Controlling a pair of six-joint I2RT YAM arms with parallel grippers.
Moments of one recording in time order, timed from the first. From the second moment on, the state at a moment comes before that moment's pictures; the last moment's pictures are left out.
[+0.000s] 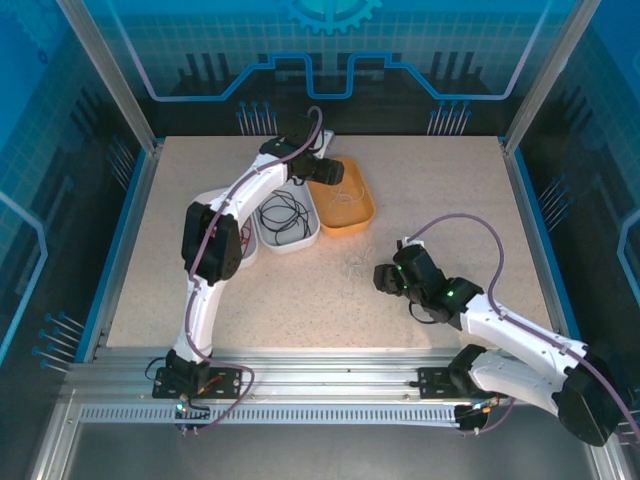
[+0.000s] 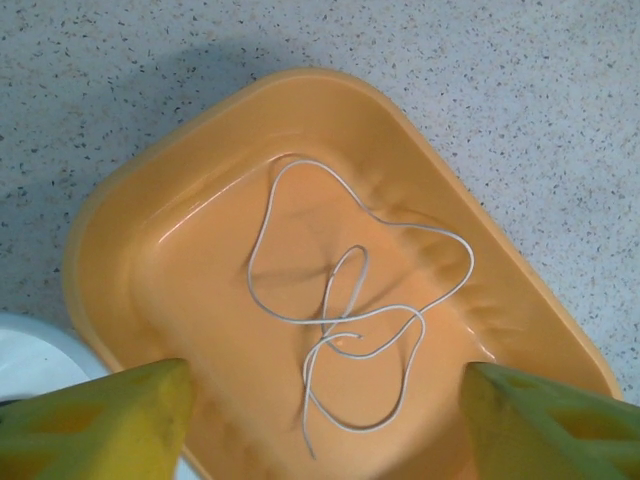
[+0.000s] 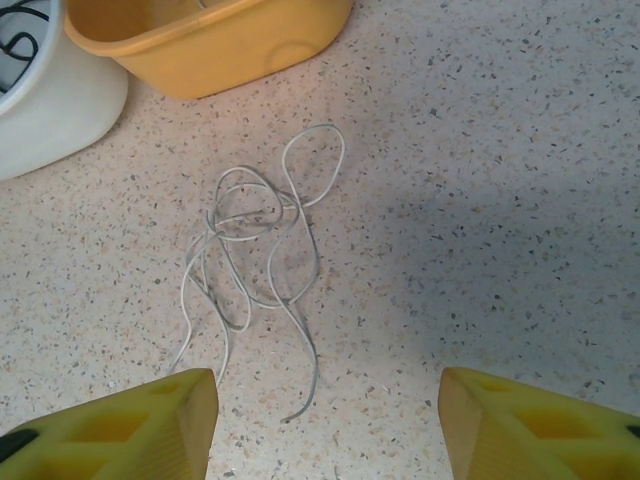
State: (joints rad) left arm -0.41 2.25 2.09 -0.71 0.14 -0.18; right arm 0.69 0.99 0.56 -0.41 0.23 0.64
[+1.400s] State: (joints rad) left arm -0.54 1.17 0.65 -0.08 0.07 -0.59; right arm 0.67 1.72 1.04 -0.50 0.30 0.70
